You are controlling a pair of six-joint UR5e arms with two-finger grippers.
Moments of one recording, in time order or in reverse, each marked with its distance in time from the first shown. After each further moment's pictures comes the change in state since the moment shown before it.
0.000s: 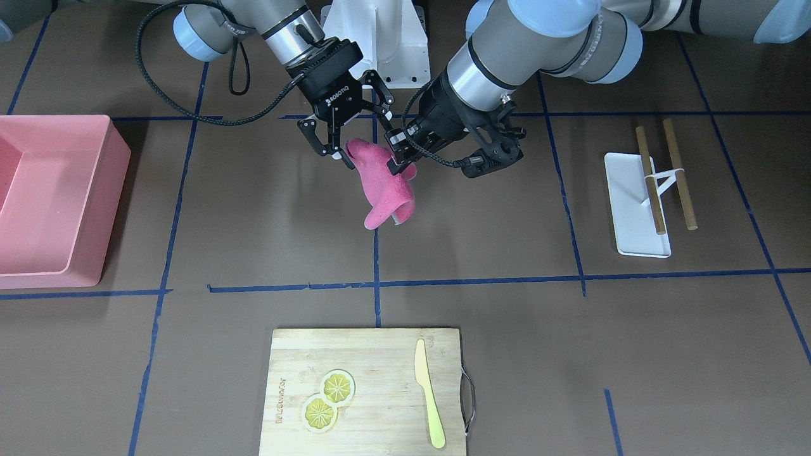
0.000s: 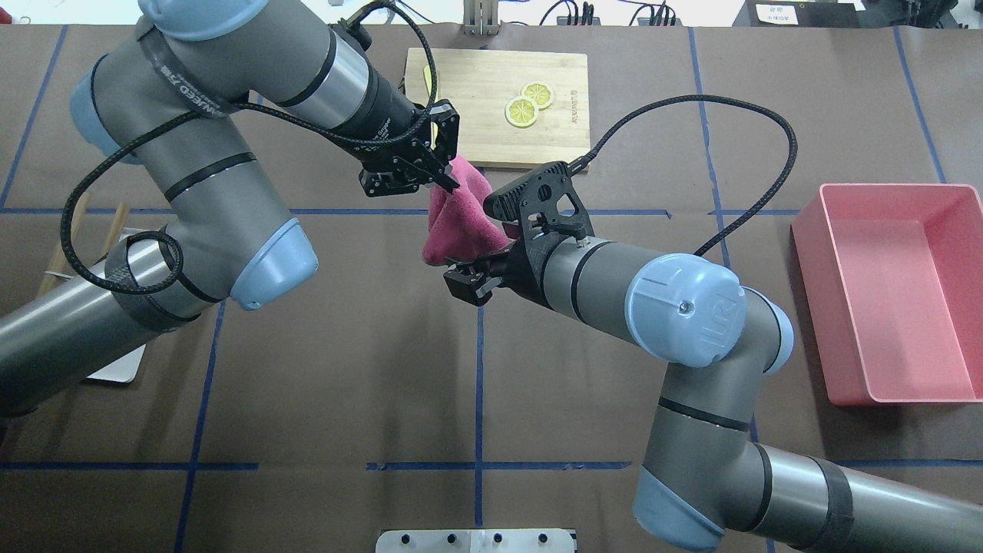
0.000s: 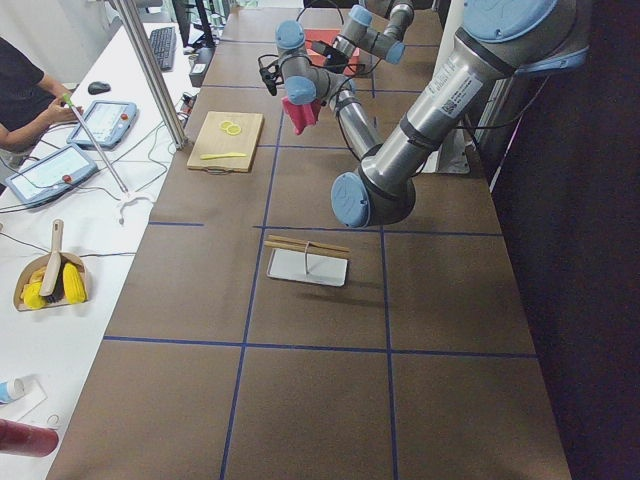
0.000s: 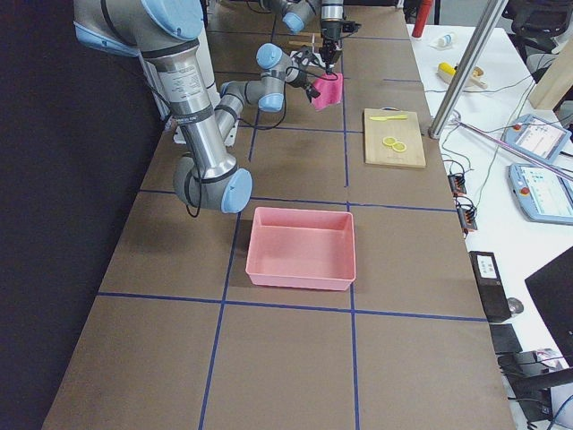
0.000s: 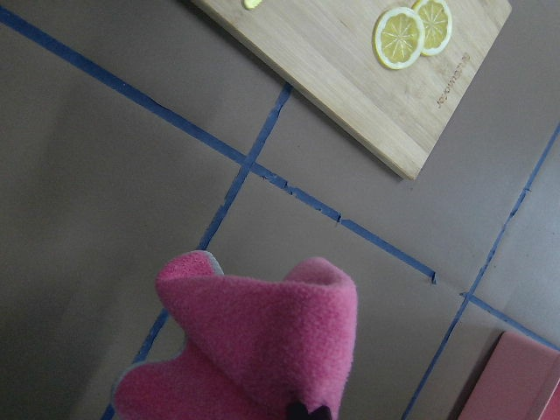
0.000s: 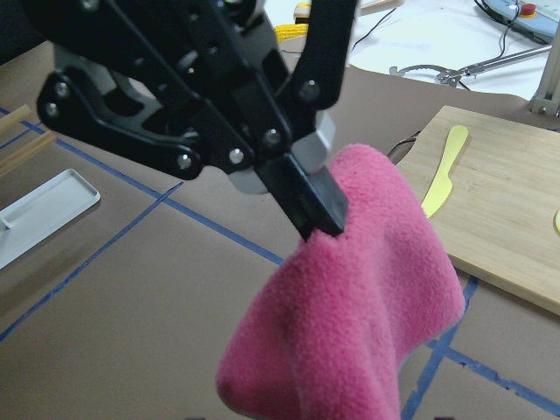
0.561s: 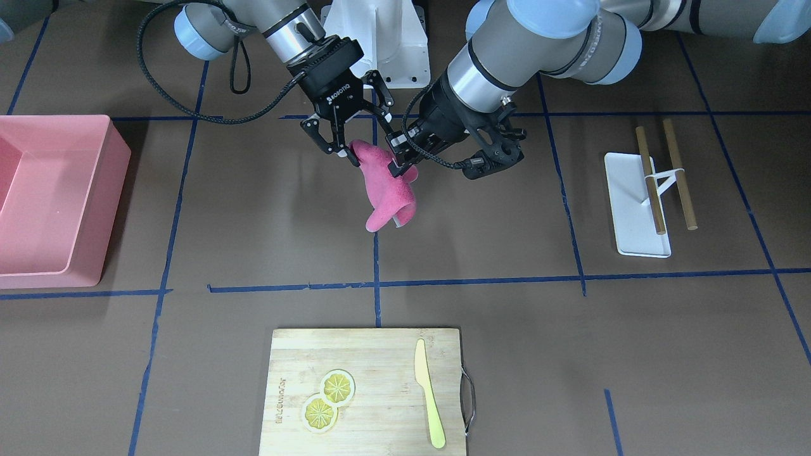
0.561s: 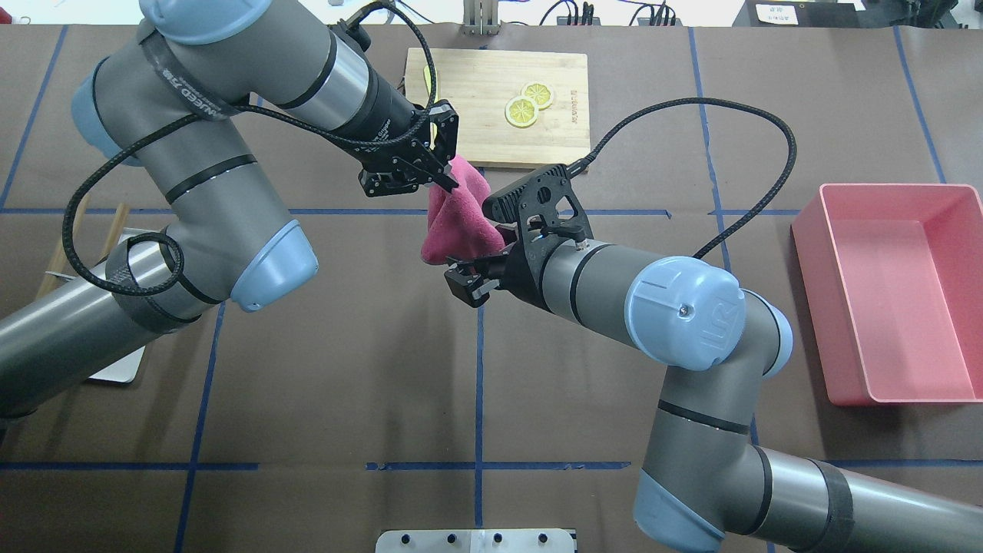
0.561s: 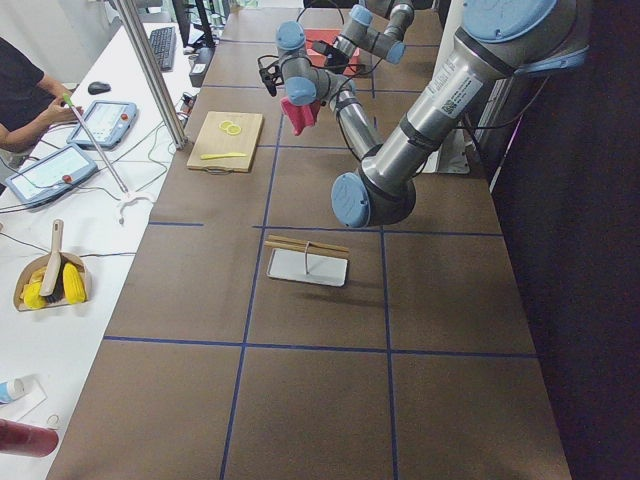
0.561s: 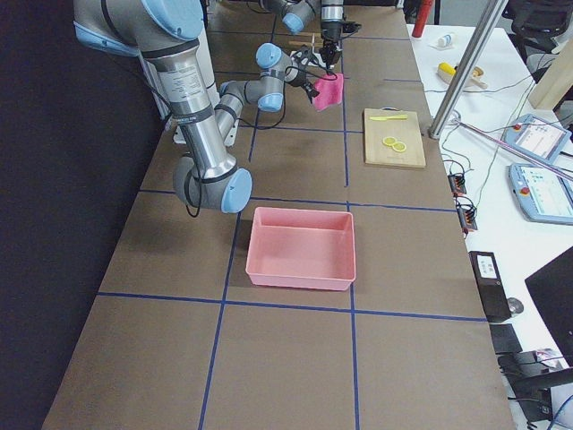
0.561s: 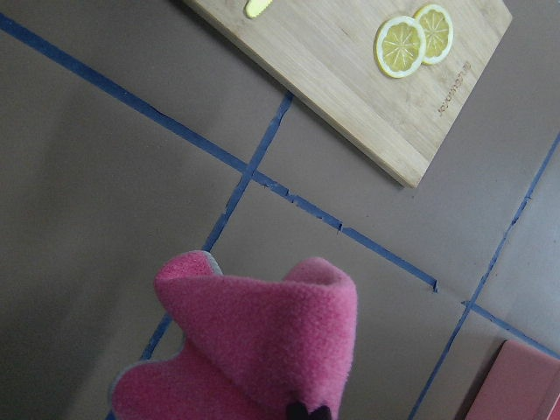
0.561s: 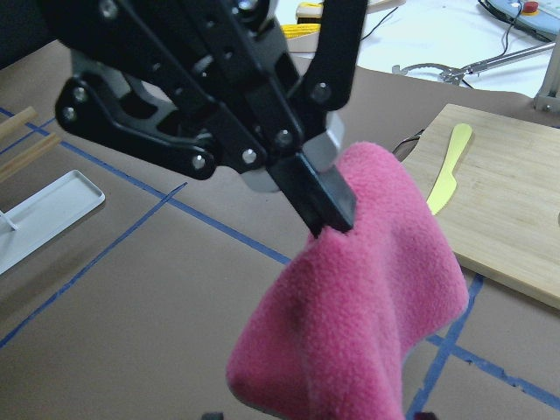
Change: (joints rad) left arm 0.001 0.003 0.001 -0.002 0.008 0.001; right arm -0.005 0.000 0.002 0.001 0.000 0.010
